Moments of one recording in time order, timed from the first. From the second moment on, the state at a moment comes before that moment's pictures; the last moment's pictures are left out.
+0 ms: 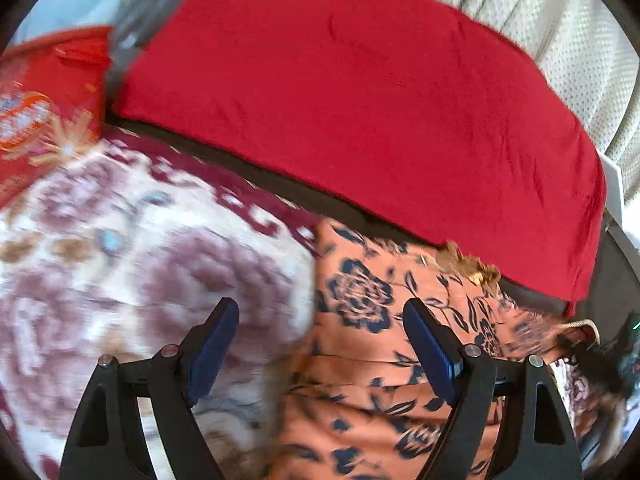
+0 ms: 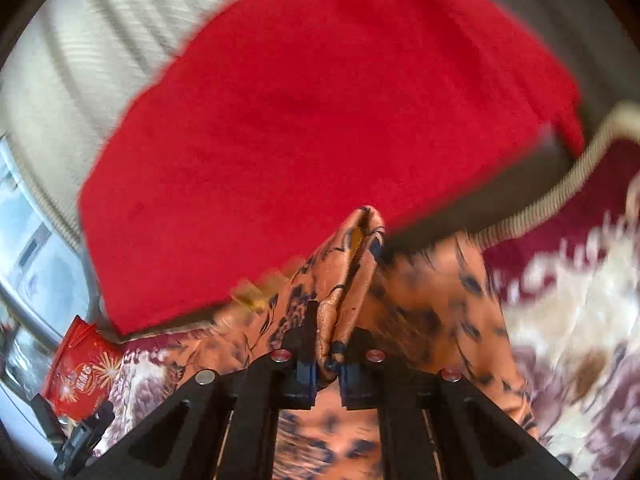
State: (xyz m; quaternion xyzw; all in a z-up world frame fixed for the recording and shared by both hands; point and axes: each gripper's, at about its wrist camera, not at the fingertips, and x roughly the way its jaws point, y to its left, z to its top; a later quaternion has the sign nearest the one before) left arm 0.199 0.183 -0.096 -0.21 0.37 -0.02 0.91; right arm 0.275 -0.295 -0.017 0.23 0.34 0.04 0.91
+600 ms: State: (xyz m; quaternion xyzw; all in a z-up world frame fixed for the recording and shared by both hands) left arm 0.242 0.137 -0.156 -0.04 0.47 0.03 0.88; right arm 0.294 -0.322 -0.022 0.31 0.35 0.14 0.87
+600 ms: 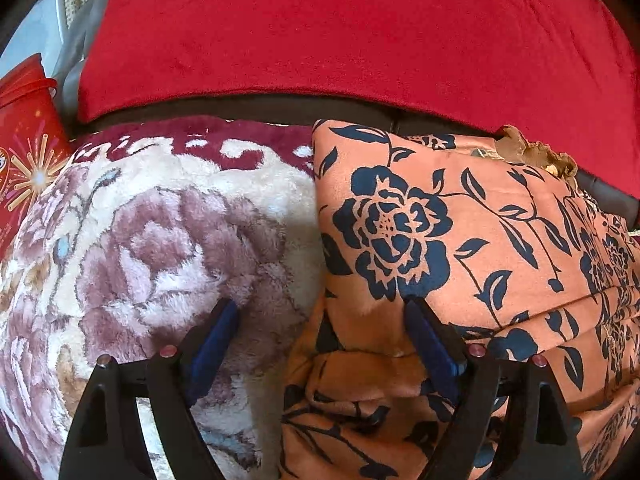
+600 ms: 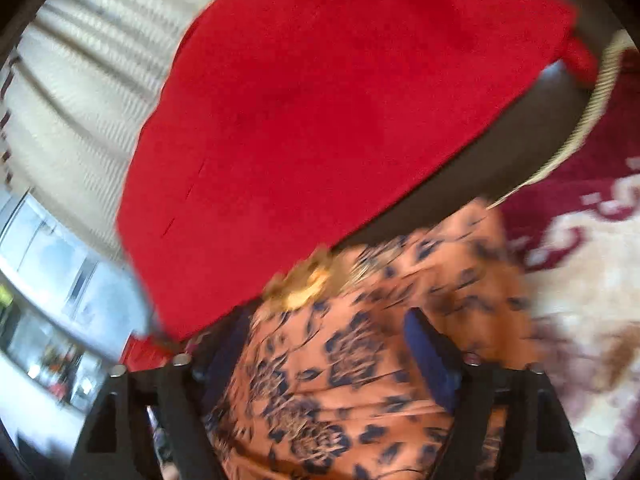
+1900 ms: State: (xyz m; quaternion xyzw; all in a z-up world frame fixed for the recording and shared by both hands) left arm 0.239 0.138 -0.157 -0.03 0.44 0.01 0.90; right arm 0.328 -0.312 -0.070 0.28 0.43 0.14 0.85
